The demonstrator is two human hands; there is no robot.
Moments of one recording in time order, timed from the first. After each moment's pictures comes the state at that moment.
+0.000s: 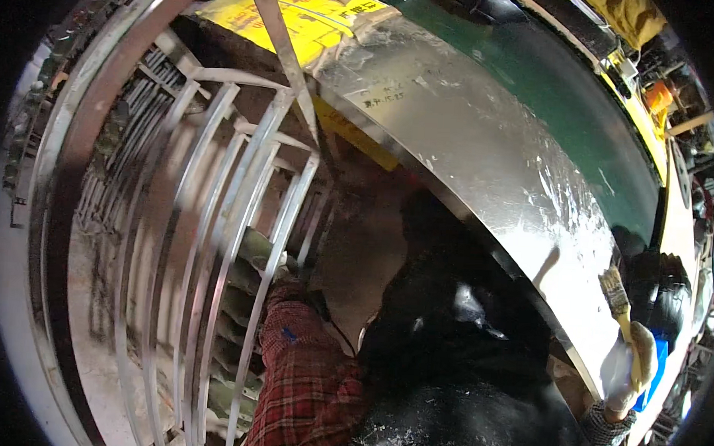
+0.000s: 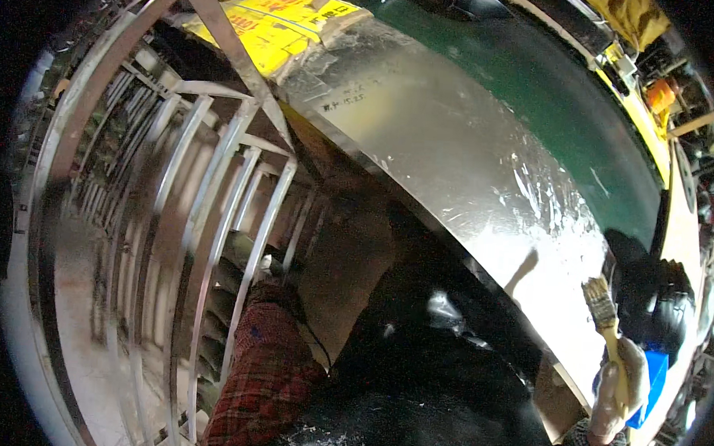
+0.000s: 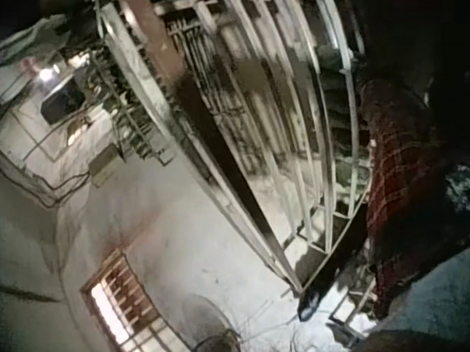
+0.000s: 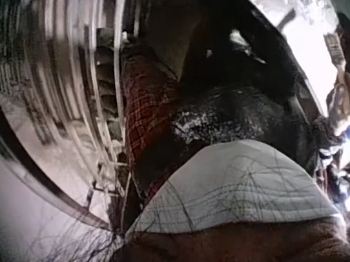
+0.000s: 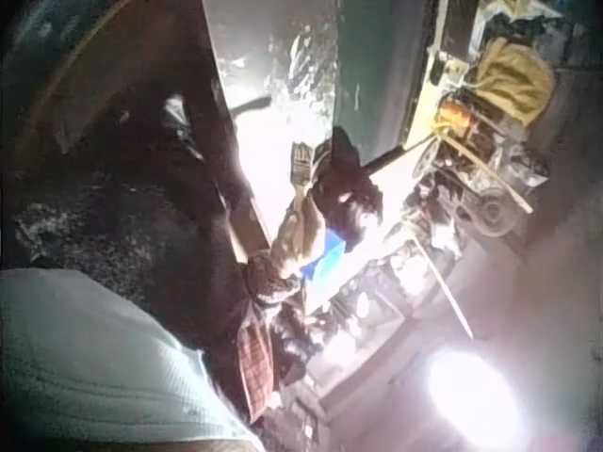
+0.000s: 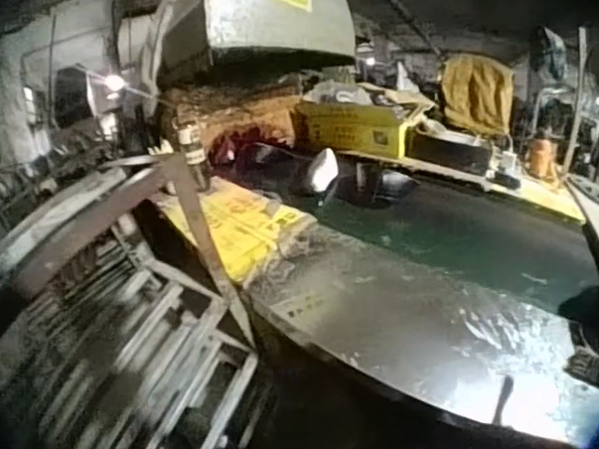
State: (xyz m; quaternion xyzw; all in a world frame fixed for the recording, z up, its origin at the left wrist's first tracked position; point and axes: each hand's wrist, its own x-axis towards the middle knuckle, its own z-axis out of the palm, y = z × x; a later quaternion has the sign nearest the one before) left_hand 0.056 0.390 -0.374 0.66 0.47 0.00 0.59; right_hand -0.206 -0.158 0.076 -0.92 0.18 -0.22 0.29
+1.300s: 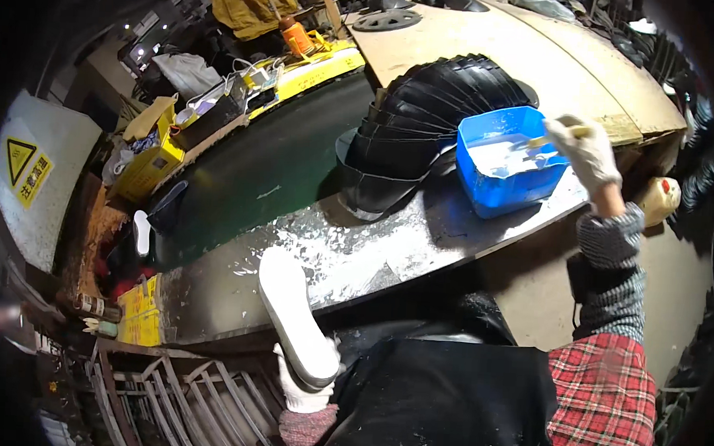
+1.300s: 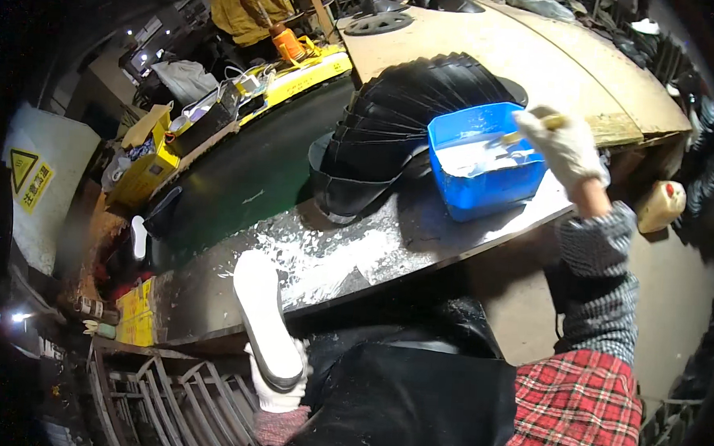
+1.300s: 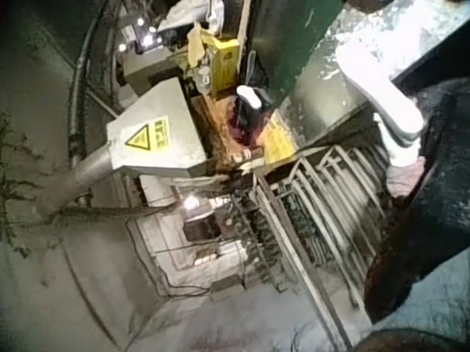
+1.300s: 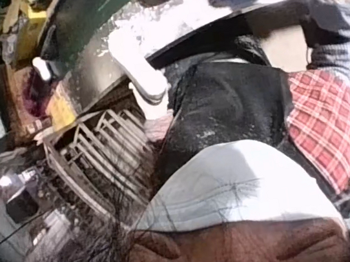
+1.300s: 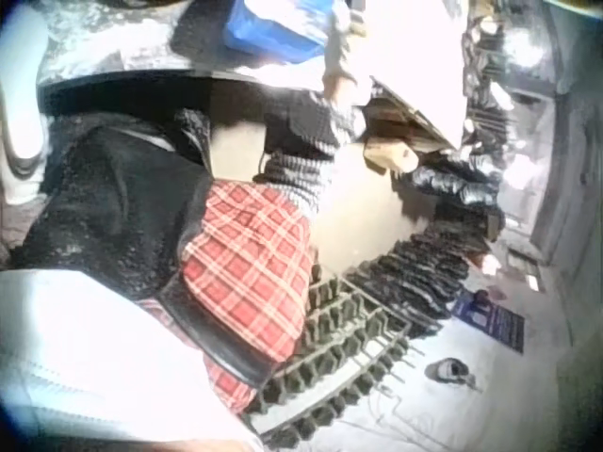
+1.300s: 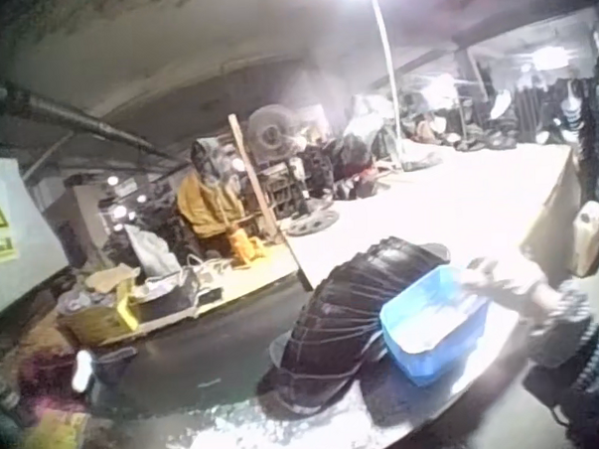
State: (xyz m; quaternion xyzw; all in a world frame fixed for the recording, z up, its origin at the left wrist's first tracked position) left_hand -0.108 0.046 -0.070 0.32 0.09 -0.52 0.79; right_hand -0.455 -0.346 0.079 -0.71 0.51 -0.41 0.25
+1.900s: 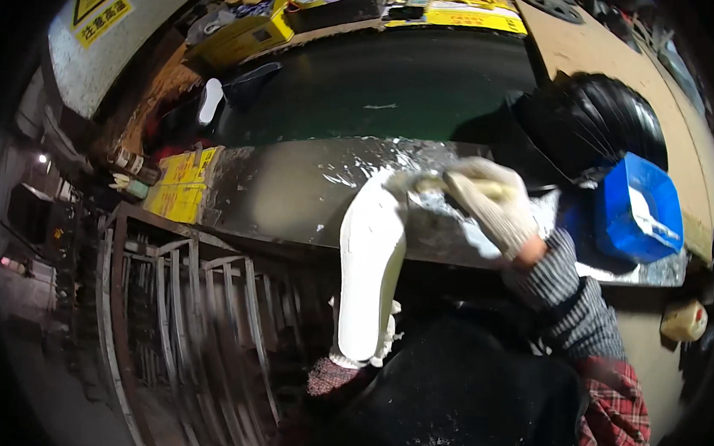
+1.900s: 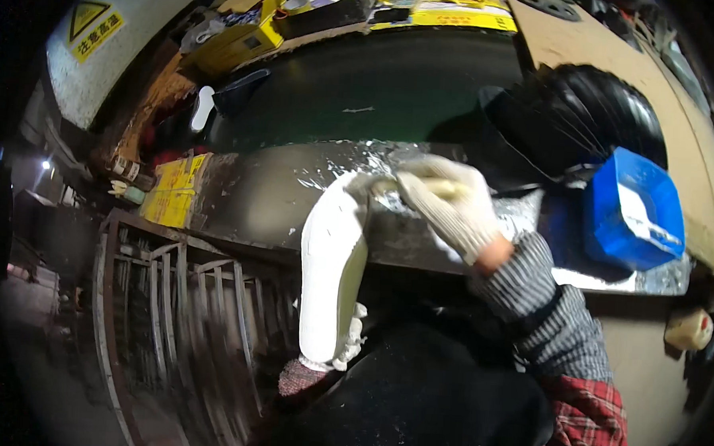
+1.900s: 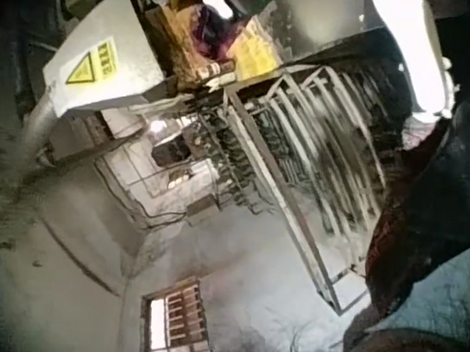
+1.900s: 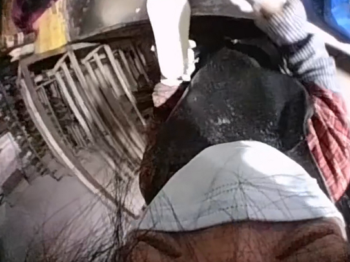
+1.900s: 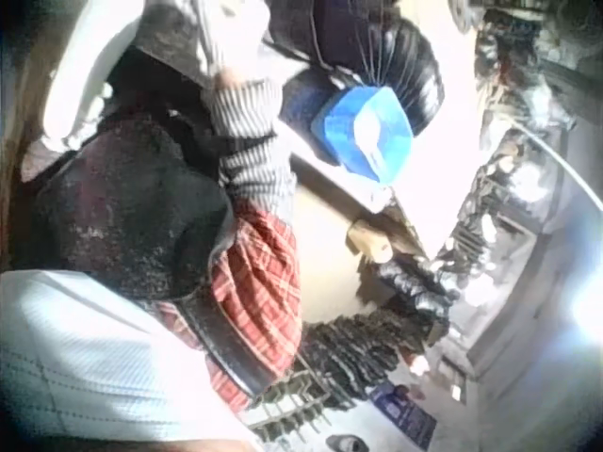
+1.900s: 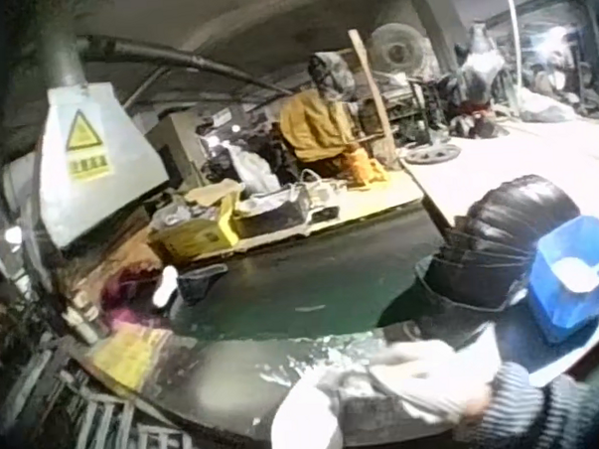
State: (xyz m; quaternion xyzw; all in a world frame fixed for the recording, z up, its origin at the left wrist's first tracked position) left_hand -0.084 0.074 -0.122 -0.10 -0.04 -0.72 0.68; right_hand -0.167 -0.211 0.016 -0.67 0.15 -0.26 0.68
